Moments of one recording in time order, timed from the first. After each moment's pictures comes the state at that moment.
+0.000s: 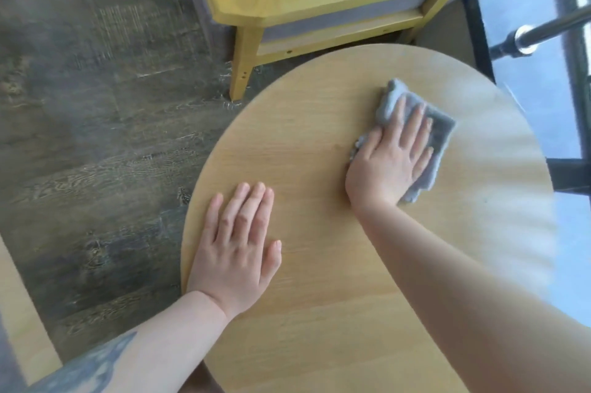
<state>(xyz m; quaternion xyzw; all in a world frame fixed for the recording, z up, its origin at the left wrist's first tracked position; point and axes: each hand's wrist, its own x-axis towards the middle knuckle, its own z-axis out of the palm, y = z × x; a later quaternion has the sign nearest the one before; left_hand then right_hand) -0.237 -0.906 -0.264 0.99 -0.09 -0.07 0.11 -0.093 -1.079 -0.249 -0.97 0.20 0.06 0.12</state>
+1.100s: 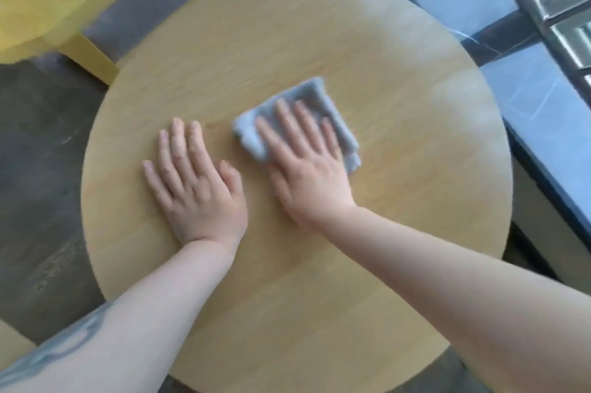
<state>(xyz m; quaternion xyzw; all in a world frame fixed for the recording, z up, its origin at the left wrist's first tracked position) -0.168 -1.000 -0.269 0.99 0.04 -0.01 0.11 -0.174 -1.151 -0.252 -0.99 -0.03 0.07 0.15</state>
